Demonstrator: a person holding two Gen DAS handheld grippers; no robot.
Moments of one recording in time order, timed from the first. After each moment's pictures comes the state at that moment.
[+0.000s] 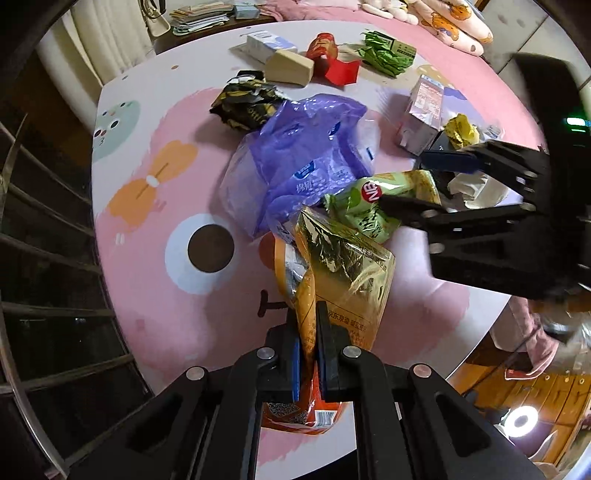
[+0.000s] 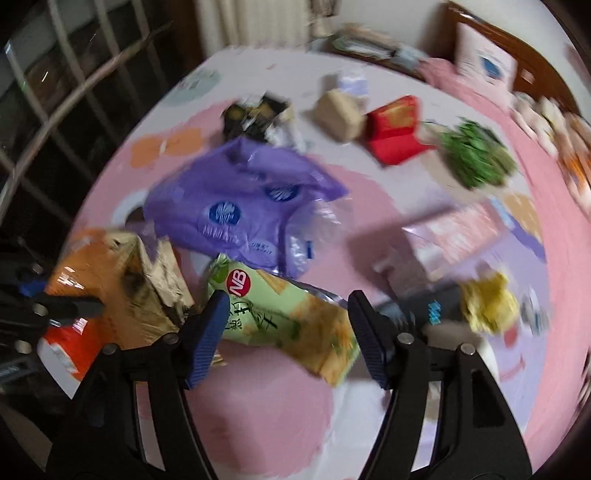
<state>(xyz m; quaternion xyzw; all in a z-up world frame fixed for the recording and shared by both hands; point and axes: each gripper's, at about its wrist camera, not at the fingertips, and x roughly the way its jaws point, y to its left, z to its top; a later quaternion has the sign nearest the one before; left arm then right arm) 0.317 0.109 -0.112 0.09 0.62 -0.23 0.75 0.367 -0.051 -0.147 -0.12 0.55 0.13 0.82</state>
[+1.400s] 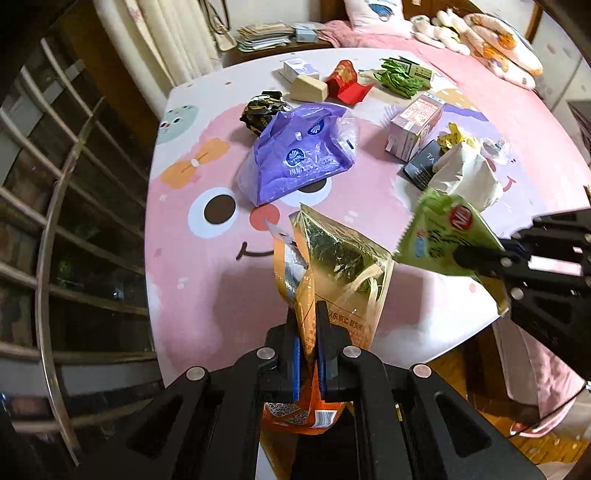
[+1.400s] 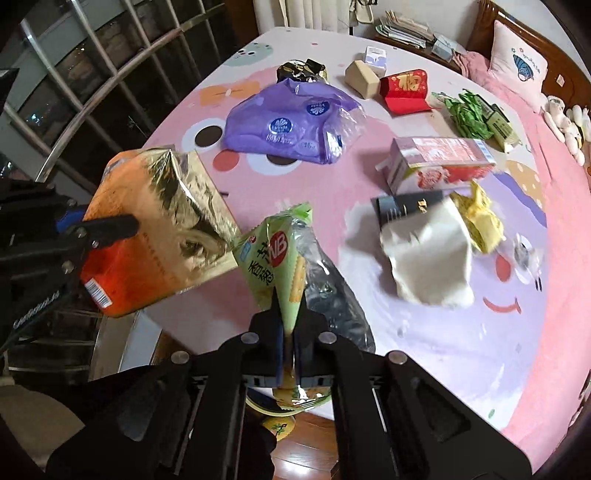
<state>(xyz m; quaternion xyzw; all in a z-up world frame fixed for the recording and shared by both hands) 0.219 0.057 -0.074 0.09 0.57 -0.08 0.81 0.253 -0.115 -0.094 -0.11 0.56 0.21 0.79</state>
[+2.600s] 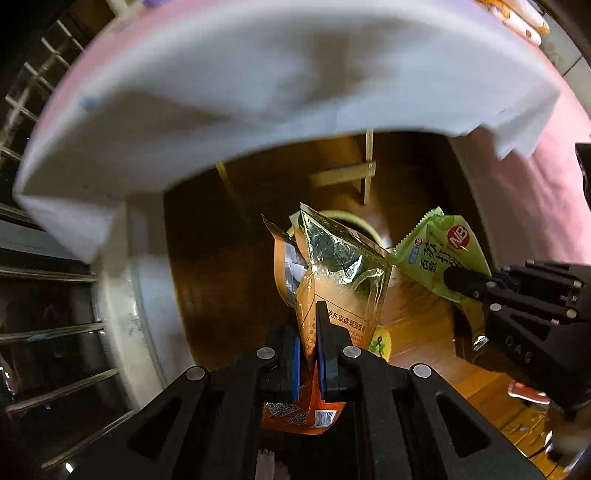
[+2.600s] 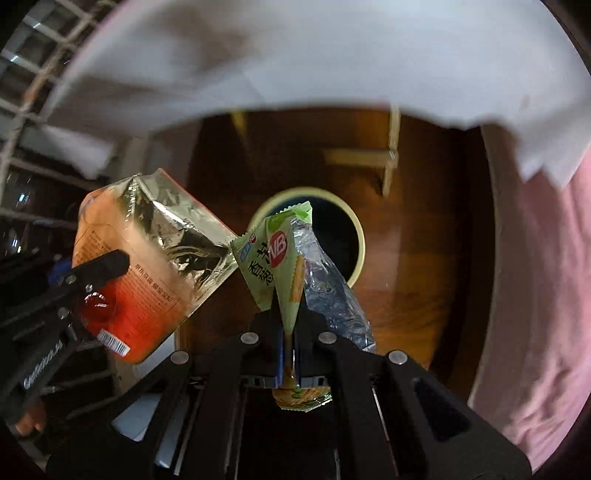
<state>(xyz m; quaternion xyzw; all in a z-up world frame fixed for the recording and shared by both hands) -0.026 -0.058 -0.268 0.08 0.66 -0.07 0.74 -0.002 -0.239 -0.303 0.05 0.67 0.12 0.73</state>
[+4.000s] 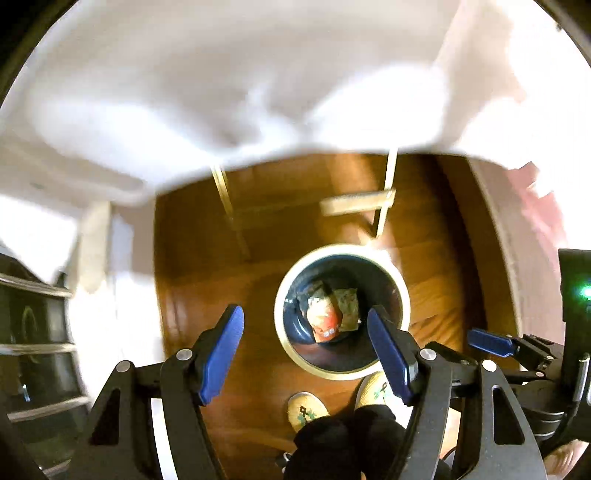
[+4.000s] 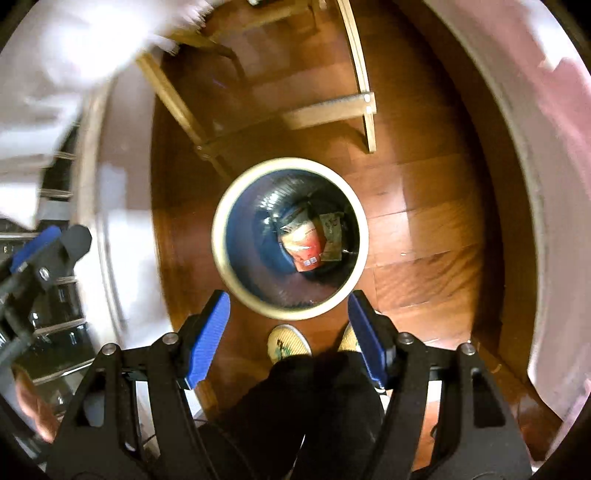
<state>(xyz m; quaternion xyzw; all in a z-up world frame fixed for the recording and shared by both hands) 0.024 -0.037 -0.323 0.04 0.62 -0.06 0.78 -0.008 -0.241 -0.383 0.14 0.69 0.05 0.71</state>
